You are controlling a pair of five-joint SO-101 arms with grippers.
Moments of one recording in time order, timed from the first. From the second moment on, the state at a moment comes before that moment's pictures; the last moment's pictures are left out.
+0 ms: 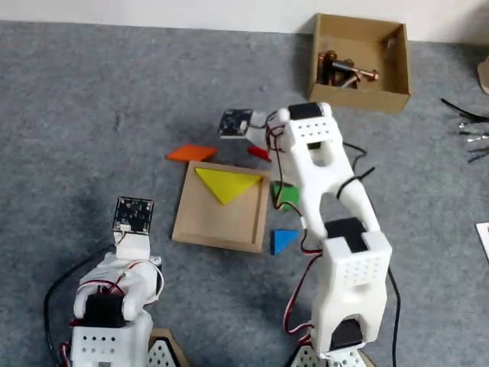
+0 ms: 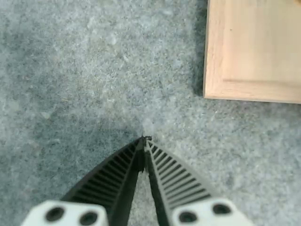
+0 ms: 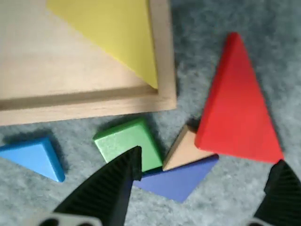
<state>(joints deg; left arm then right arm) -4.9 -103.6 96.0 75.7 1.4 -17.2 26.2 -12.9 76.4 68.8</state>
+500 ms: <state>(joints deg) -4.9 -103.6 96.0 75.7 1.4 -17.4 42.2 -31.1 76.4 71.2</state>
